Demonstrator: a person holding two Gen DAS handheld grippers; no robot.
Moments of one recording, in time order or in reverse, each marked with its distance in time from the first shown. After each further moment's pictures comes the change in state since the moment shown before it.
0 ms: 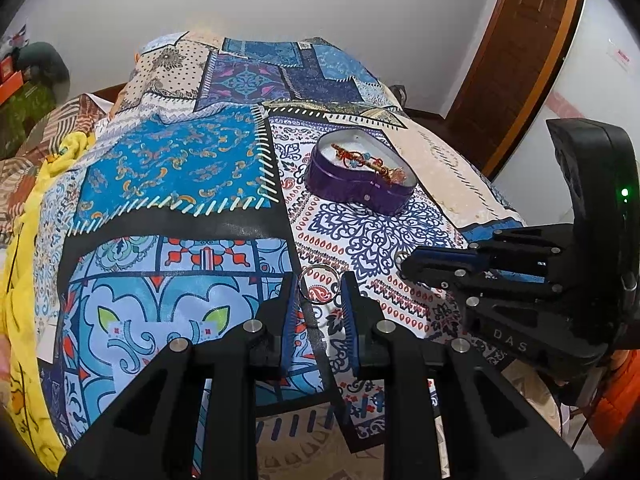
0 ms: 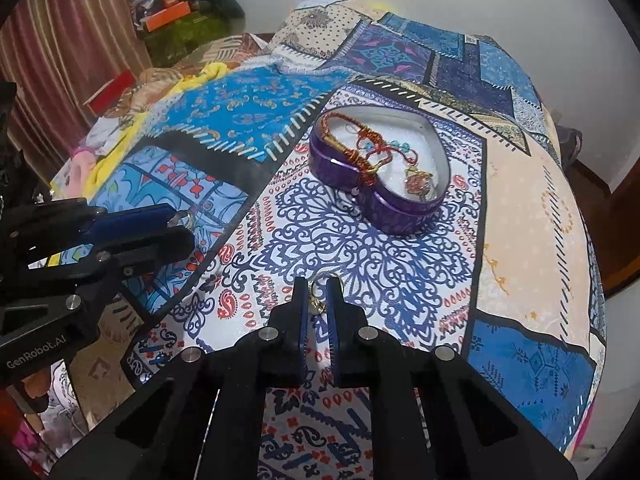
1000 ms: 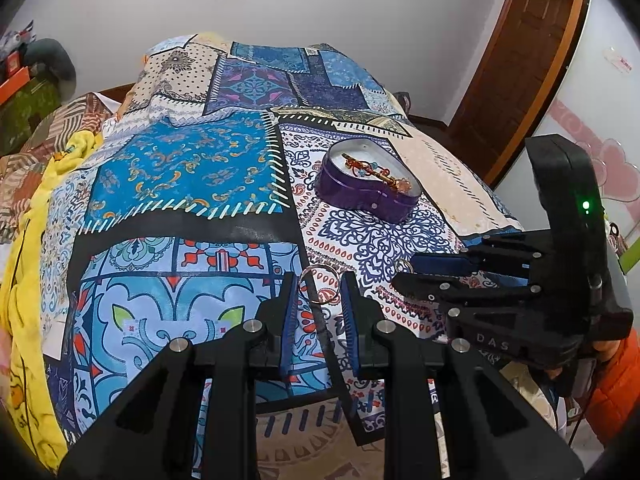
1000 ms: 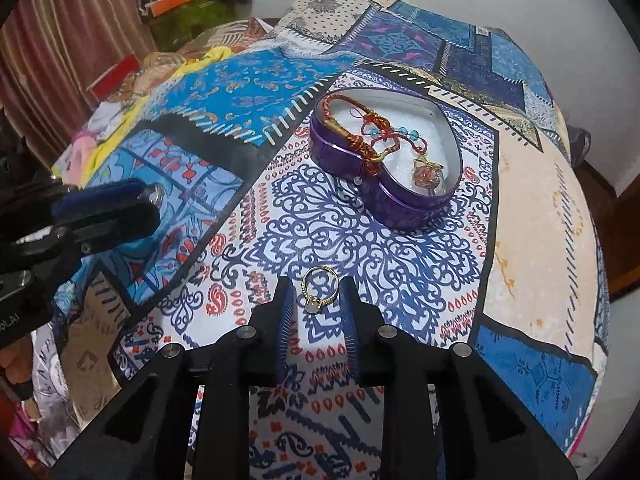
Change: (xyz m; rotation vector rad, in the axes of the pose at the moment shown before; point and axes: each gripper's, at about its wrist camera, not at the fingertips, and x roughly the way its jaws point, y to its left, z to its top) left arm -0.007 0.007 0.000 -0.024 -0.017 0.004; right arm 0.016 -0.001 0.003 -0.029 0.055 0.028
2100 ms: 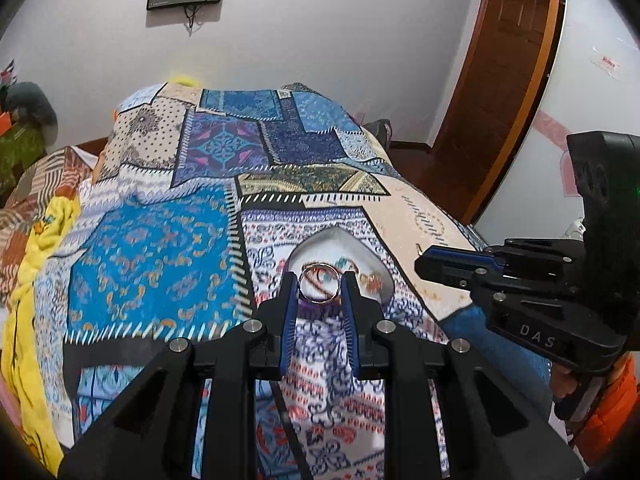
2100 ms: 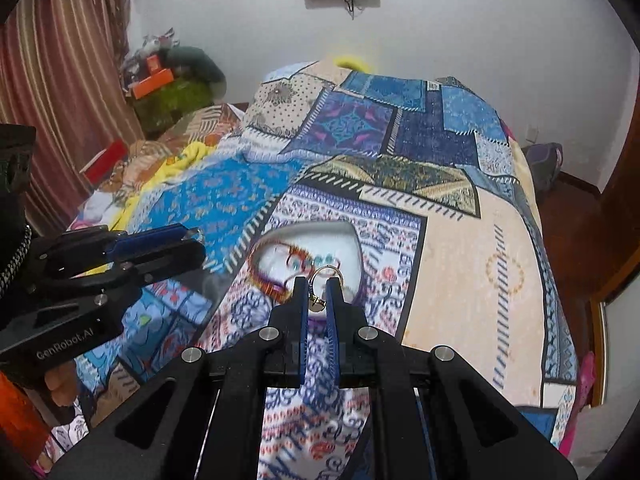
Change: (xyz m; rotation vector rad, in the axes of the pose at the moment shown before) left arm 0.016 -0.031 0.078 0.087 -0.107 -0.035; right arm -0.058 -0.046 0.039 0.112 -0.256 -0.027
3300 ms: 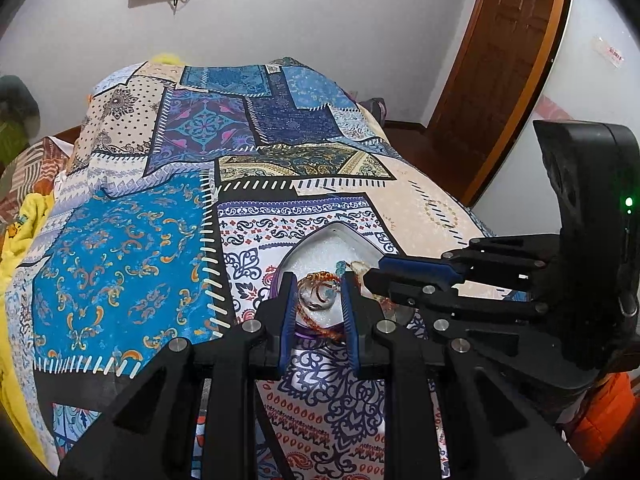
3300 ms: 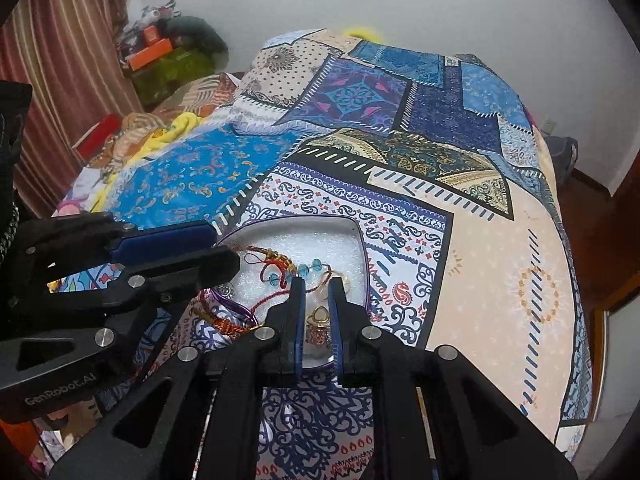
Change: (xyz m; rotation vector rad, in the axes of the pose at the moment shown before) left arm 0.056 0.003 0.009 0.007 0.086 -0.034; right arm 0.056 -0.010 0.010 -0.047 0.105 0.015
